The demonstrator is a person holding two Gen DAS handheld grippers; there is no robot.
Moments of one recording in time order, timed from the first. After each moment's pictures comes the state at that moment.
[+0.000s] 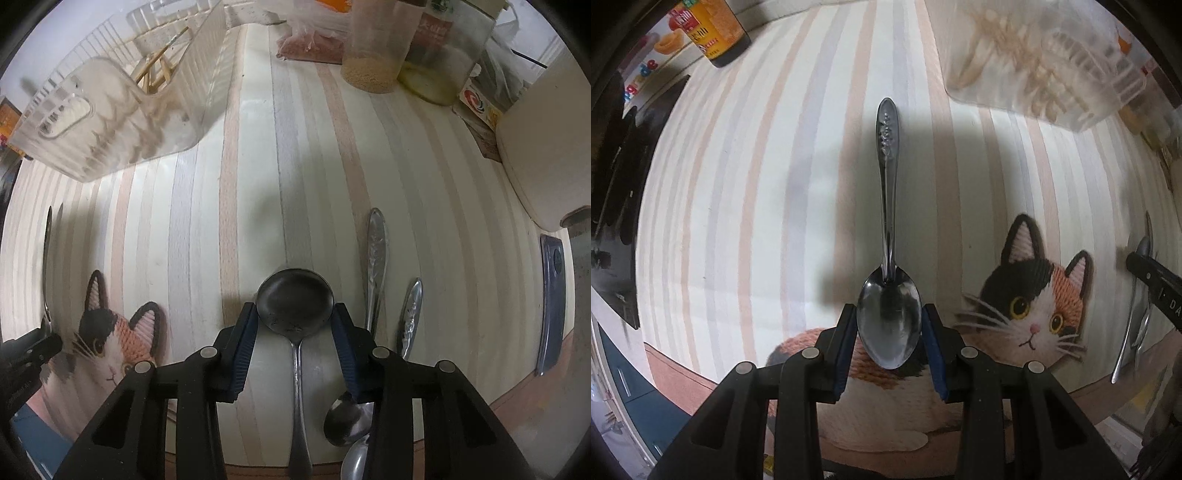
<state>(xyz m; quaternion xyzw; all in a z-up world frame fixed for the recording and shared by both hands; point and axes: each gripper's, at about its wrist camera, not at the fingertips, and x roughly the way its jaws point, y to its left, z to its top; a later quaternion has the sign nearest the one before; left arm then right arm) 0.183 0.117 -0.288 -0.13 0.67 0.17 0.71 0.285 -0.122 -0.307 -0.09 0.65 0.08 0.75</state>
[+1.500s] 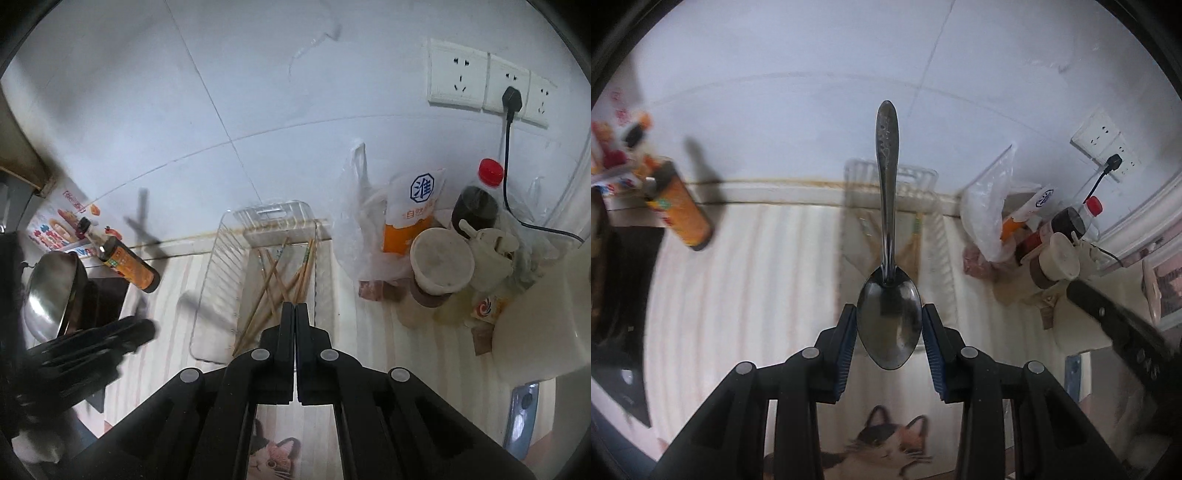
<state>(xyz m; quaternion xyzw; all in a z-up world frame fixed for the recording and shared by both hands) 0.307 0.117 -0.110 -0.20 0.52 0.08 0.83 0.374 -0.076 -0.089 0.00 0.50 0.20 0.84</state>
